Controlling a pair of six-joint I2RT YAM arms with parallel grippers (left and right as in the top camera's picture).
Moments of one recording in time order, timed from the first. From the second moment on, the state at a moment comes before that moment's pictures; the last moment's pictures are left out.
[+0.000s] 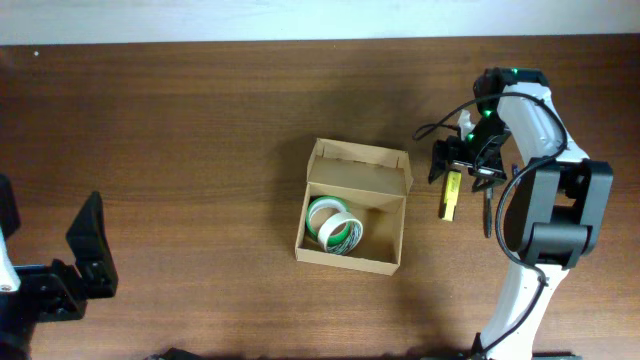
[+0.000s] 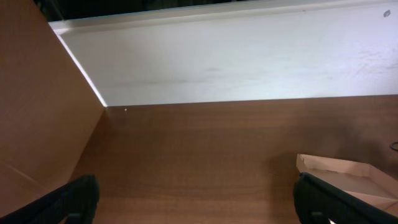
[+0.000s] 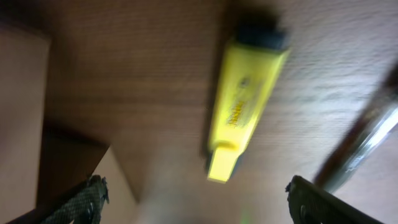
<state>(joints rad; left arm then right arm) -0.36 1.17 2.45 -1.68 -0.42 -0.07 -0.09 2.21 1.80 -1.43 -0.20 0.04</state>
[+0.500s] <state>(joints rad) -0.36 1.17 2.45 -1.68 -0.42 -0.07 -0.09 2.21 1.67 -1.27 -0.07 0.11</state>
